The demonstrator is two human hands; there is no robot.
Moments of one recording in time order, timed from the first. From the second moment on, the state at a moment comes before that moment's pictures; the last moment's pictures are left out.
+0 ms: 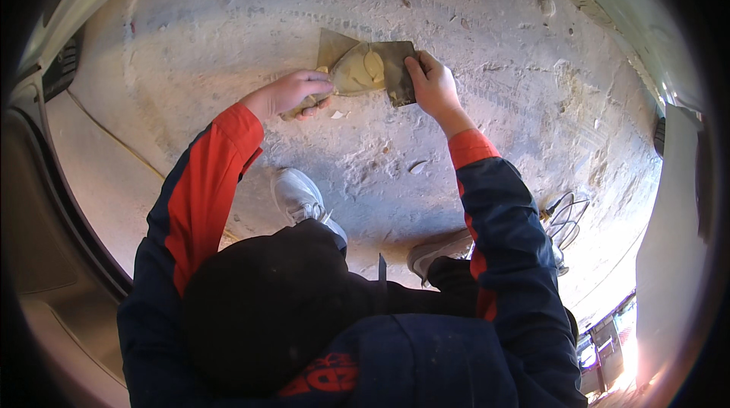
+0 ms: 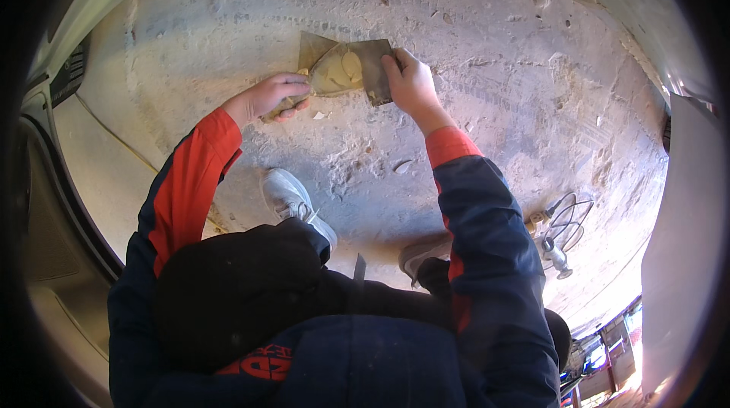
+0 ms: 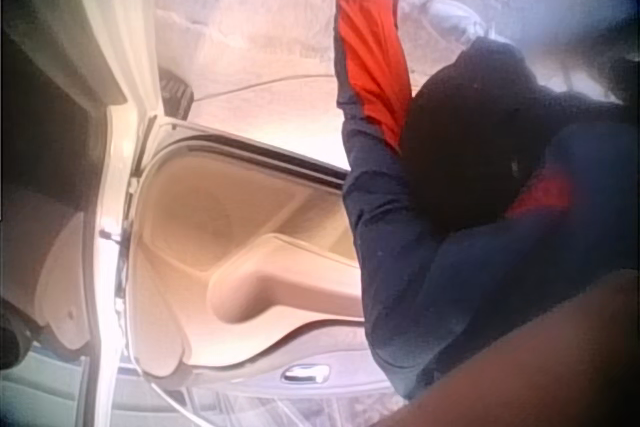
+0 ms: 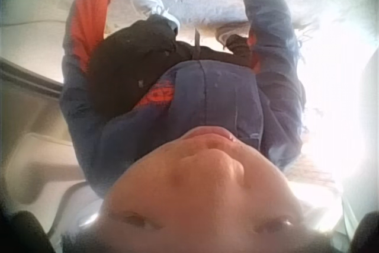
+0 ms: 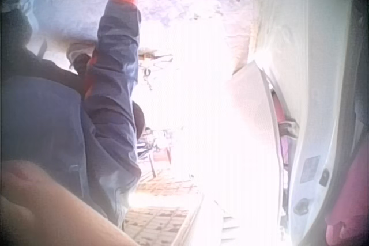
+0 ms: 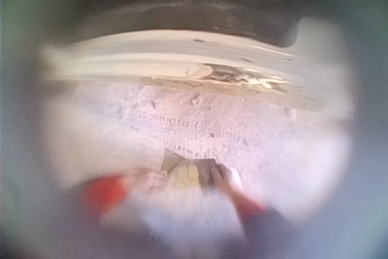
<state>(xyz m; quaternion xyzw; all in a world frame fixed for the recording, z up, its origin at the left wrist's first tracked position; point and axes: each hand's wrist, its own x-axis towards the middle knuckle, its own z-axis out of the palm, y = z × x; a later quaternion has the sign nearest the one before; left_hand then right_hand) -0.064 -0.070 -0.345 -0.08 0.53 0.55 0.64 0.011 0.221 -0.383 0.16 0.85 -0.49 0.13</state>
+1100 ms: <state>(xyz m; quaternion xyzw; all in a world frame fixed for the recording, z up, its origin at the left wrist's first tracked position) -0.037 0.001 -0.138 0.18 0.38 0.63 0.65 0.059 0.286 0.031 -0.38 0.92 -0.07 -0.10</state>
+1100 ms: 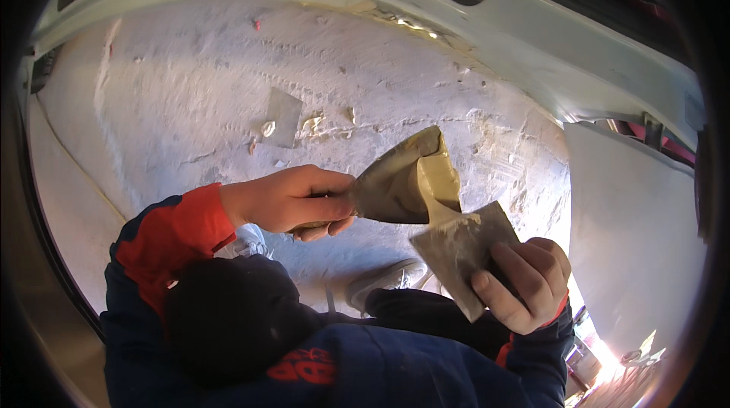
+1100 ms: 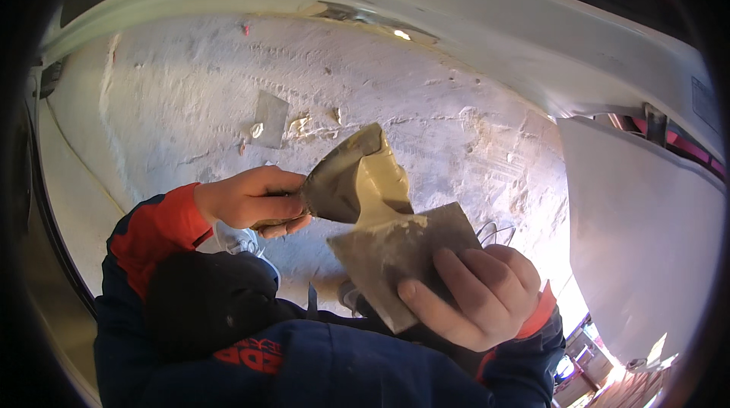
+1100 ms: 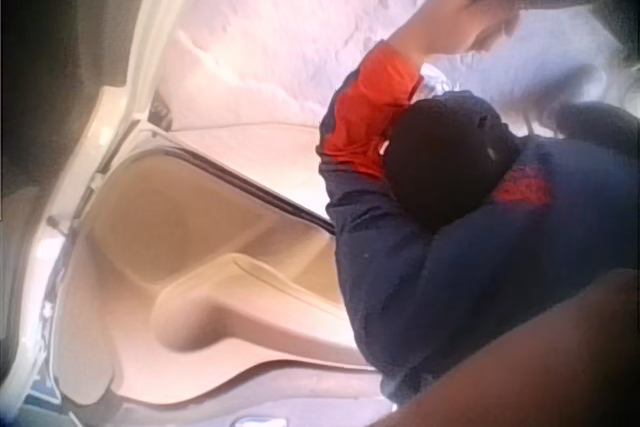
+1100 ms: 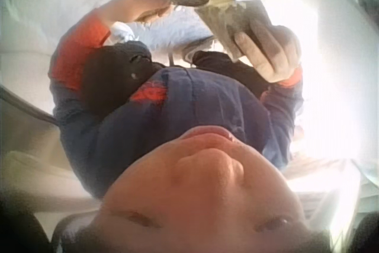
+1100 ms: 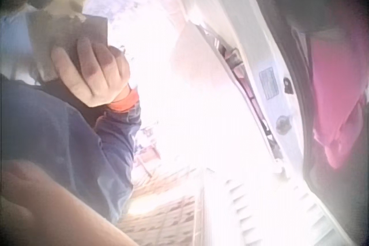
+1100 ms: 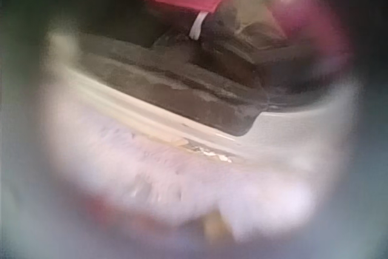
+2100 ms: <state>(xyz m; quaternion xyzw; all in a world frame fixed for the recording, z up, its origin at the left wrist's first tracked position) -0.054 0.030 -0.032 0.27 0.34 0.68 0.59 0.052 0.284 0.049 -0.26 0.85 -0.27 -0.37</state>
